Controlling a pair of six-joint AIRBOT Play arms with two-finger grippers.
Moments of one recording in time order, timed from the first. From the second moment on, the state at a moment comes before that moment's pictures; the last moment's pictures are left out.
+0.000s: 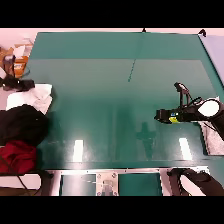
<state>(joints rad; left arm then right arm) 0.27 -1.52 1.36 1.46 -0.91 -1.42 0.02 -0.90 0.67 -1.16 1.05 1.55</state>
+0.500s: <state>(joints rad) -0.29 -1.35 1.63 1.07 -1.05 -1.44 0.00 -0.90 0.69 -1.17 1.05 1.54</state>
